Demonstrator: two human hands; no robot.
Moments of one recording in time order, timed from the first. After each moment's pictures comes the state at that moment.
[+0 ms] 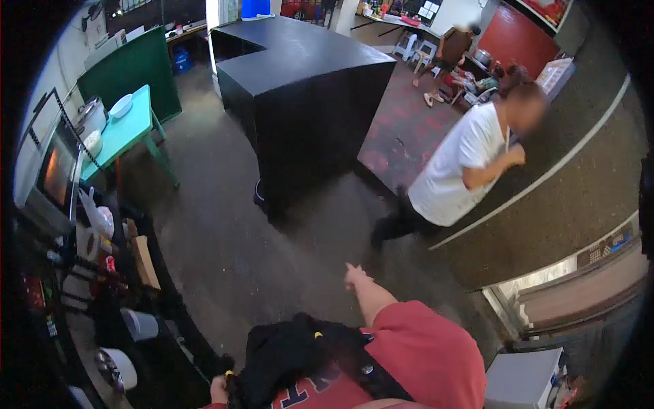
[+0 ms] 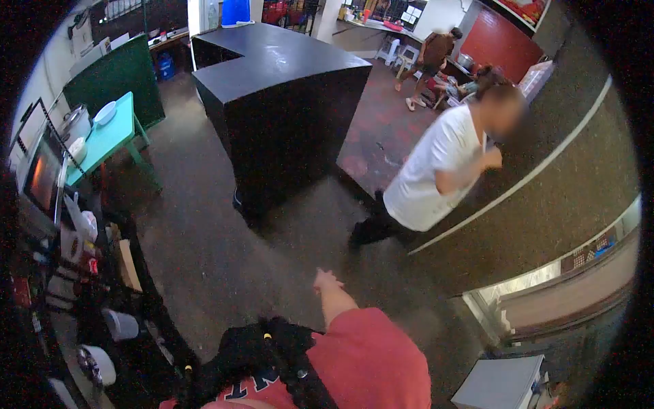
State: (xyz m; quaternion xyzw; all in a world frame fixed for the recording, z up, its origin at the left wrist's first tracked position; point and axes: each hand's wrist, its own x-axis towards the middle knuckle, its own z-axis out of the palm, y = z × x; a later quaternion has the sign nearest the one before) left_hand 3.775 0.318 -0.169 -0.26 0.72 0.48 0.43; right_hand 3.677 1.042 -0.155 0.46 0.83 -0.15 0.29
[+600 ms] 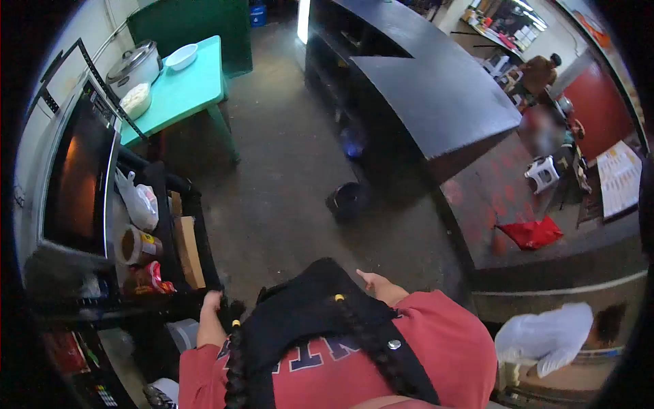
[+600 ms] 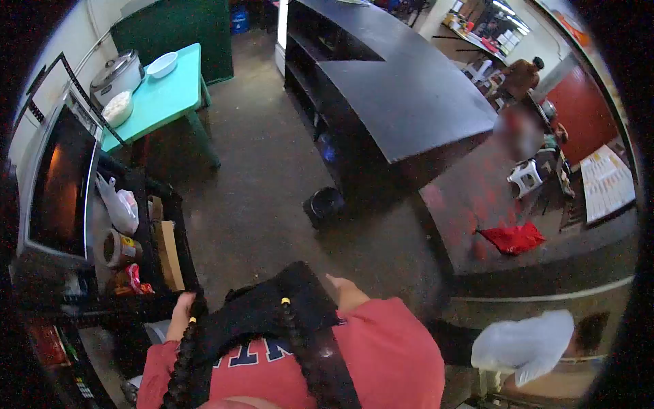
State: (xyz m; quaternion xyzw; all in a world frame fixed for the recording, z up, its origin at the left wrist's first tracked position) left_hand 3.151 0.219 -0.216 0.10 0.91 0.38 0.13; right_hand 3.208 0.889 -0.237 0.47 0.69 -0.31 0.45
